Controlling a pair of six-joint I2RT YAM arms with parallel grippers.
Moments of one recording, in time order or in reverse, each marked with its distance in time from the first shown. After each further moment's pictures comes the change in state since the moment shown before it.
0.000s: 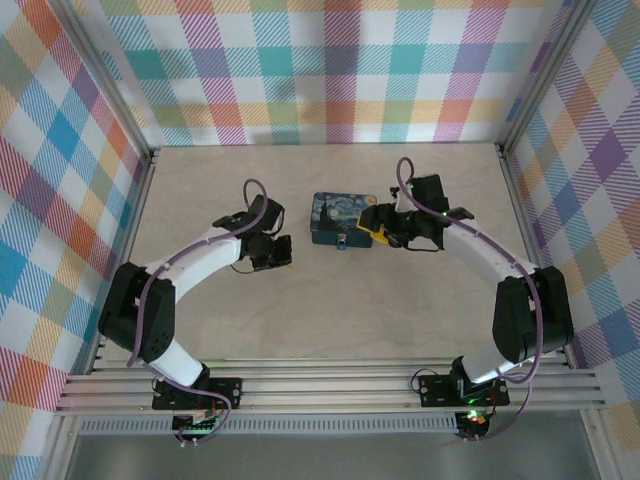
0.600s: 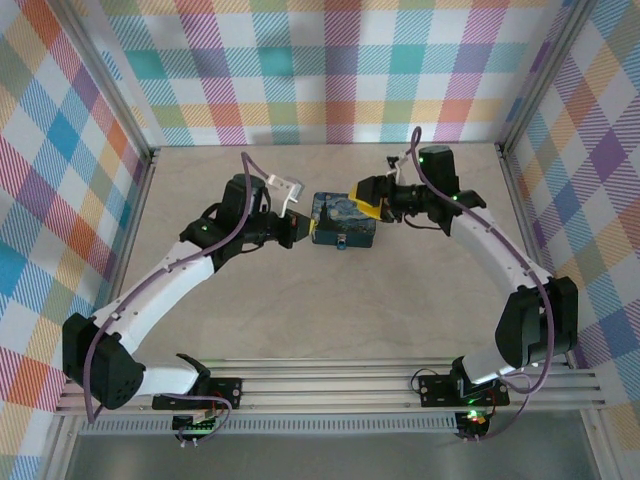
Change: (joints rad) left arm -0.068 -0.256 0.098 0.194 0.233 0.388; right arm 0.007 -0.028 0.196 0.022 -0.254 0.091
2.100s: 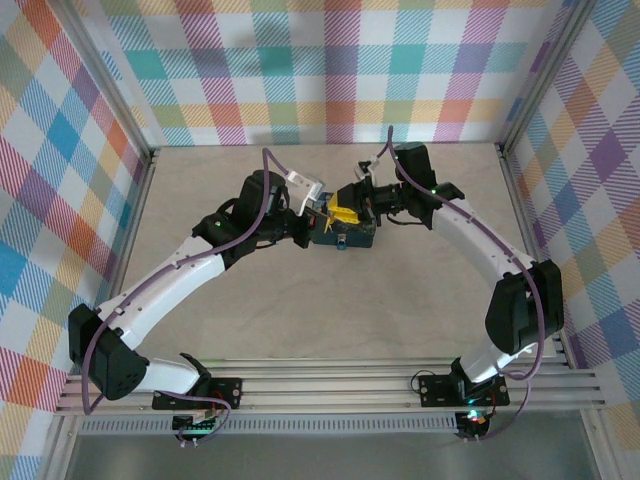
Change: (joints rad) left arm -0.114 0.051 0.104 -0.033 -0.108 0.027; right arm 0.100 0.100 0.090 -0.031 -0.151 0.102
